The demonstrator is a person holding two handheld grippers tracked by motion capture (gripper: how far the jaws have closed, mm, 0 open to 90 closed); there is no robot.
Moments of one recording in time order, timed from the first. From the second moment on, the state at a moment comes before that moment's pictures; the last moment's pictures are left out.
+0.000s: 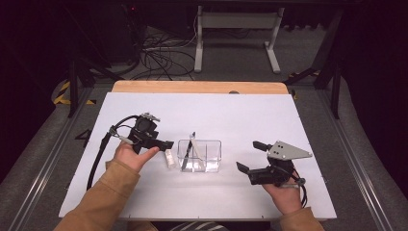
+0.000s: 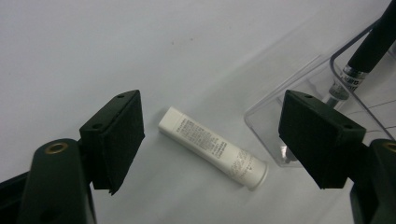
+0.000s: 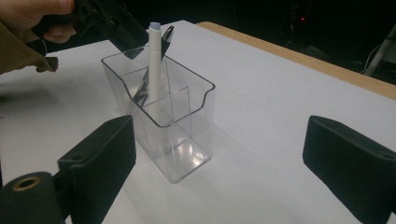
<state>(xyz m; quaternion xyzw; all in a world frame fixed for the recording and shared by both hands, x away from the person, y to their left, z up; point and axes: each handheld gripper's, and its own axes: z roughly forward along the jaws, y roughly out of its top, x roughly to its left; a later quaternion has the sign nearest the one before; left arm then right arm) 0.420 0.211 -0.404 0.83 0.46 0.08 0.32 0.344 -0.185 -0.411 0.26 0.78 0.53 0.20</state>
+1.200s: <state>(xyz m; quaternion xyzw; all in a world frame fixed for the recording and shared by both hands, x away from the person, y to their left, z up) 0.429 0.211 -0.420 0.78 0.57 0.02 0.27 0.341 -0.184 -0.406 0.25 0.78 0.54 0.21</state>
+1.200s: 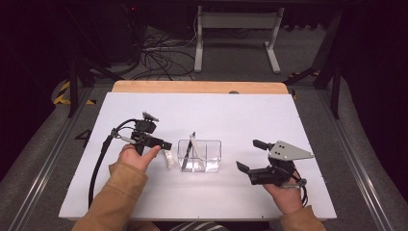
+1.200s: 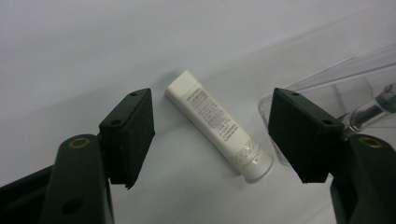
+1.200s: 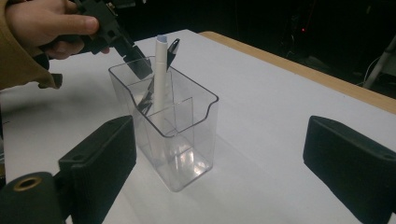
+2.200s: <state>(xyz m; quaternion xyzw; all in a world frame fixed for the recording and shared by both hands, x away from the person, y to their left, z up) 0.431 0.190 -0.440 0.78 0.58 0.02 0.24 0.340 -0.186 -0.406 0.25 0.77 0.54 0.21</state>
